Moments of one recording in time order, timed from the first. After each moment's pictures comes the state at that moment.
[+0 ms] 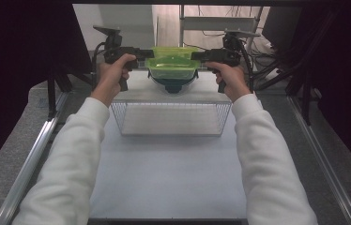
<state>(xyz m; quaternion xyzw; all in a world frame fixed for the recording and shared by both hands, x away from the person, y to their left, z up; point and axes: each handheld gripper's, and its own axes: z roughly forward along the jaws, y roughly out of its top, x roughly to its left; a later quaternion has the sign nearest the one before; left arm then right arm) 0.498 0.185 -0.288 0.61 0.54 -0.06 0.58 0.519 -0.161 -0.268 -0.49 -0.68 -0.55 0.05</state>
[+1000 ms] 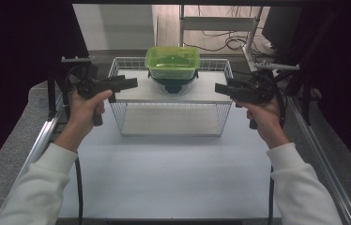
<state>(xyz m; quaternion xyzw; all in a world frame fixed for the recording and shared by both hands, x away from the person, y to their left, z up) 0.365 0.213 -0.303 0.68 0.43 0.06 0.59 0.403 -0.233 -0.287 -0.37 -0.73 -0.56 -0.10</state>
